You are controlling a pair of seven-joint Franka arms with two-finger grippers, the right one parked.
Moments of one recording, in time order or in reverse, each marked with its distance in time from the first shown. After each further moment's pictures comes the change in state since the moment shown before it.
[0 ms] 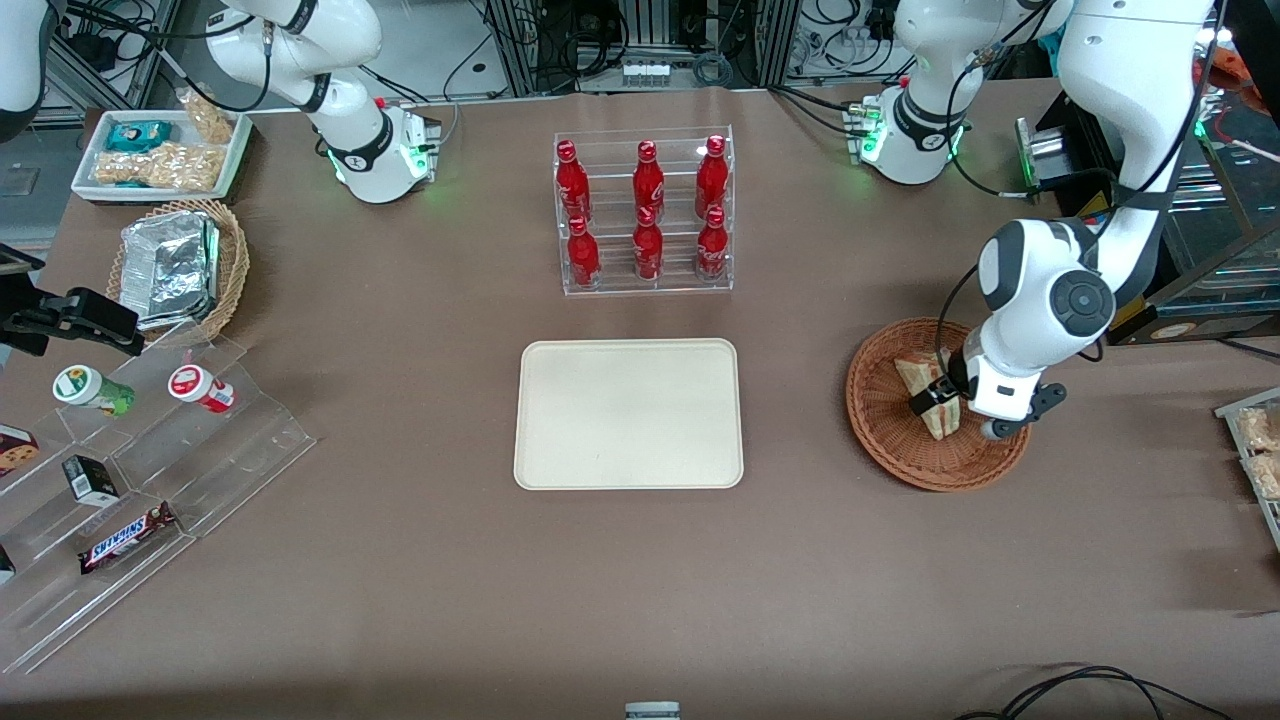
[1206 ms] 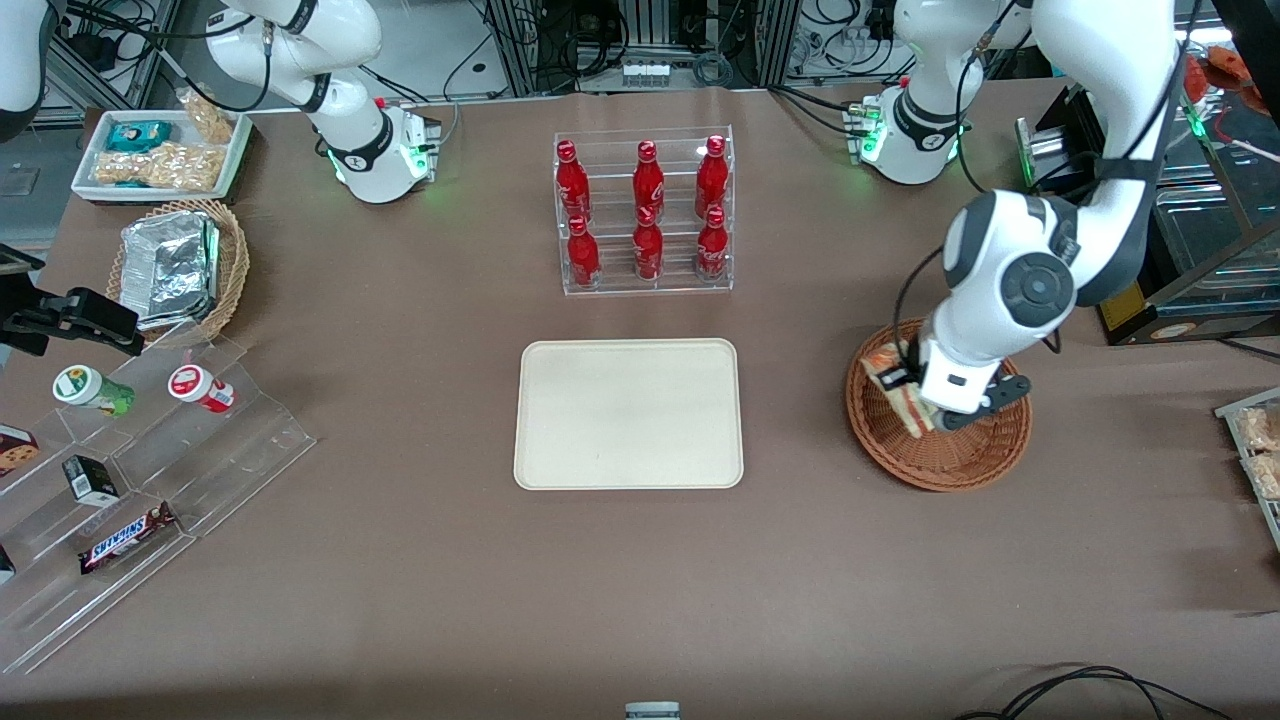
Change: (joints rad) arm -0.206 -0.073 -0.011 0.247 0.000 -0.369 -0.080
